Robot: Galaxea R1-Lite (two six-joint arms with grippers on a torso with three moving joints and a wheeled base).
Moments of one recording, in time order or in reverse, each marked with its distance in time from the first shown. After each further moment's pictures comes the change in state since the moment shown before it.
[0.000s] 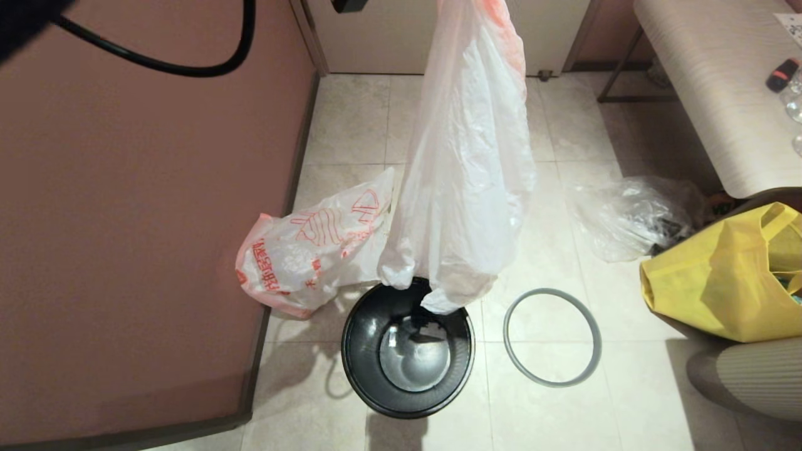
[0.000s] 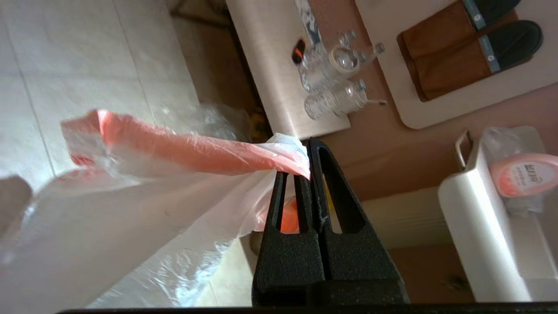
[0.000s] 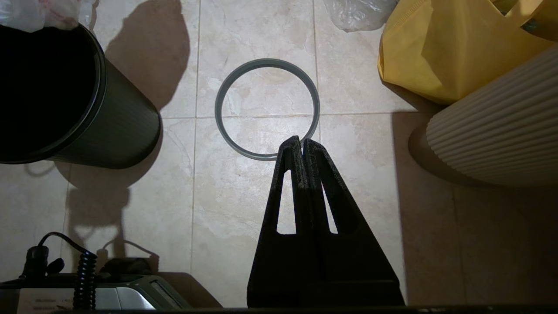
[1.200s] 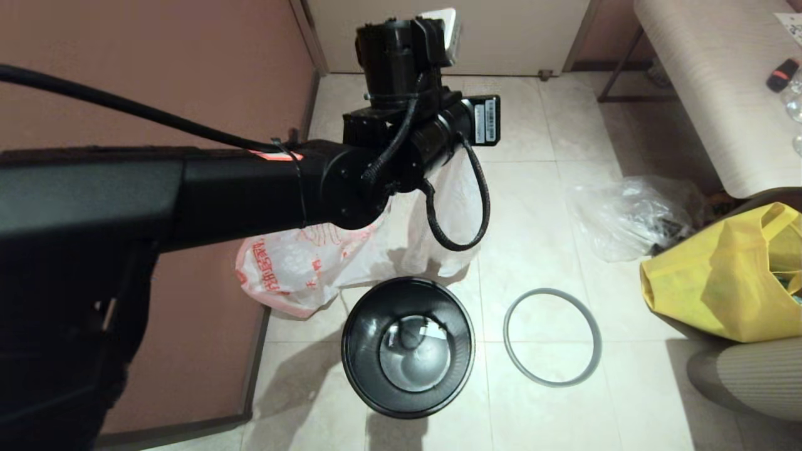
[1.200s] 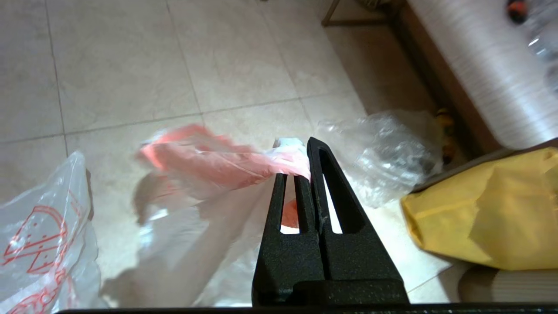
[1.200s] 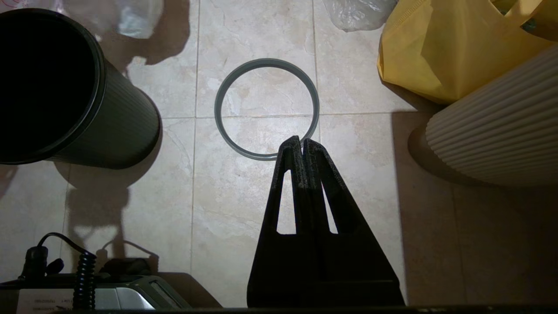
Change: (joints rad) left arm 0.229 0.479 -0.006 -0.435 0.113 0.360; right arm 0.000 0.000 0.000 0.000 0.000 0.000
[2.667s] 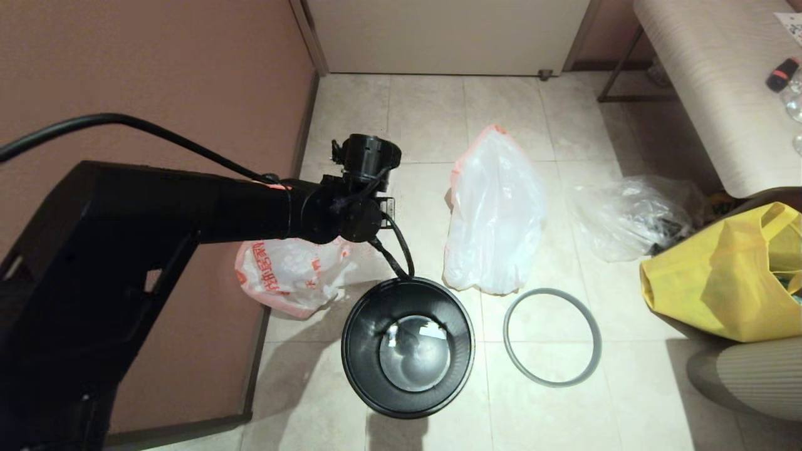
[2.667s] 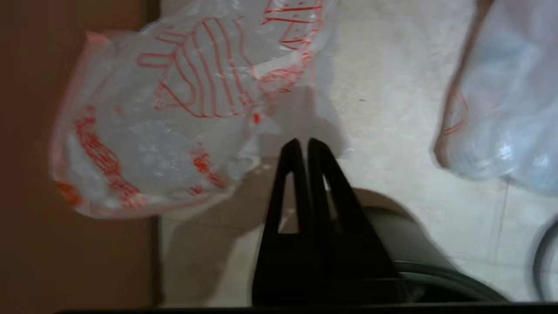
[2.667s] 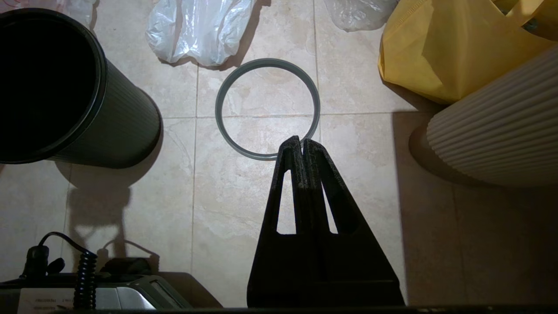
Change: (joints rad) left arm 0.234 0.050 0.168 0.381 0.415 -0.163; right arm 0.000 0.000 0.000 0.000 0.000 0.000
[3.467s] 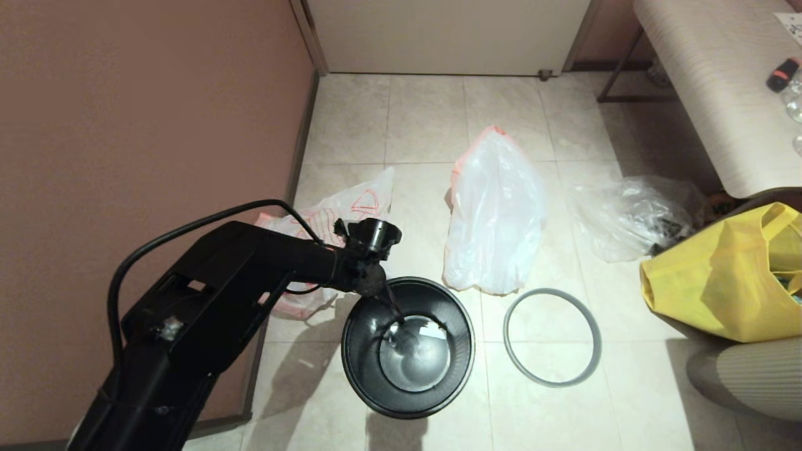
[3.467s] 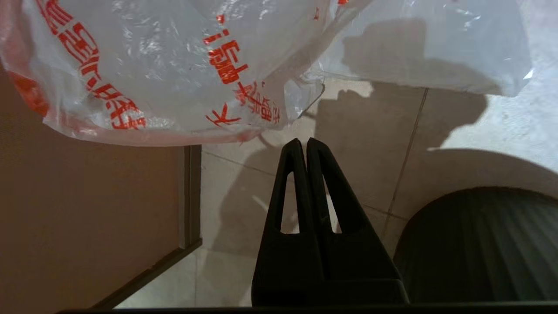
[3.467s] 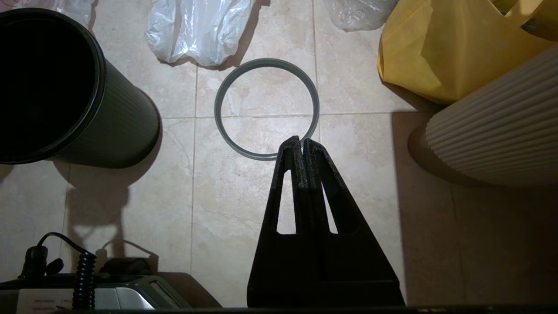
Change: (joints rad) left arm 0.093 0.309 -0.028 0.009 0.152 -0.101; right arm 0.000 0.000 0.000 0.000 0.000 0.000
